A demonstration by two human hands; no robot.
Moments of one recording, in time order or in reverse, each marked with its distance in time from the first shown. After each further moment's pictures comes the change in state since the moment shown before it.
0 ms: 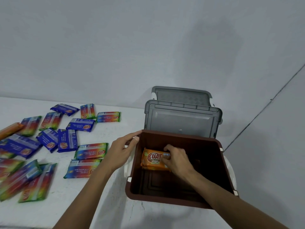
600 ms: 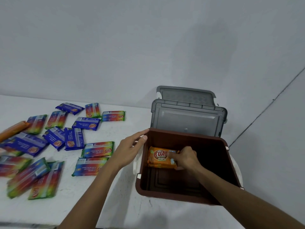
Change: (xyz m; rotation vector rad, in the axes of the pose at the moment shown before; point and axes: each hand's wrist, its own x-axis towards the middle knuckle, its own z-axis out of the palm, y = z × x) left_hand -0.001 -0.001 -0.005 -0.083 -0.098 -0.029; right_hand 0.012 -0.003 0.003 0.345 -0.010 0.469
